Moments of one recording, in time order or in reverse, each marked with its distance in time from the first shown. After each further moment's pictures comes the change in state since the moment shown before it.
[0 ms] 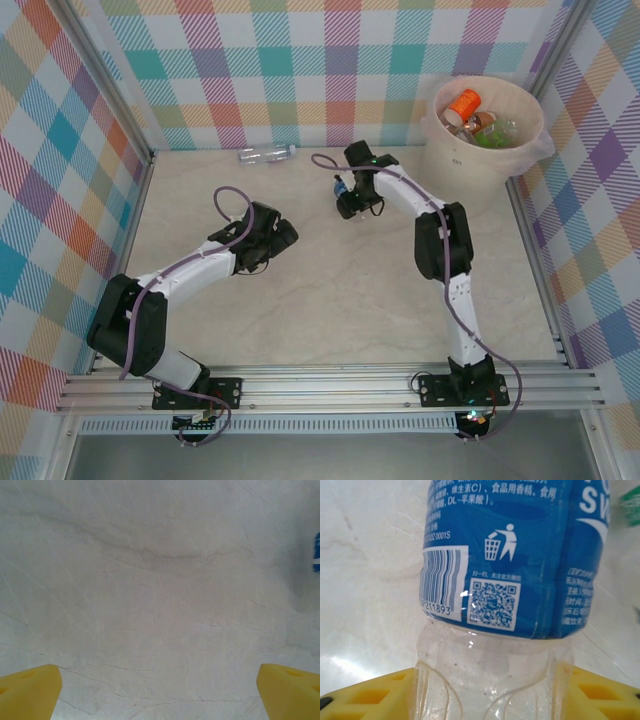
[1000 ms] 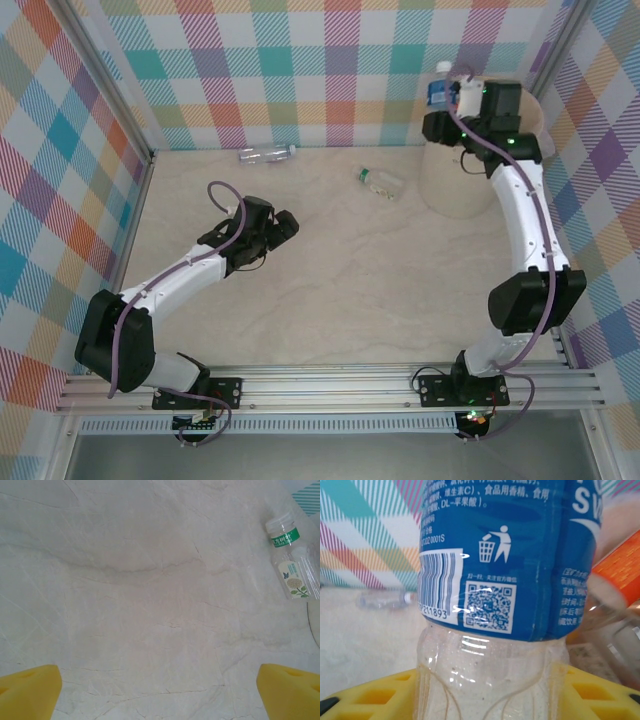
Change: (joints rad) left arm 0.000 -0.087 0.010 0.019 0.024 0.040; right arm -0.412 -0.584 -0.100 0.206 -0.284 0.235
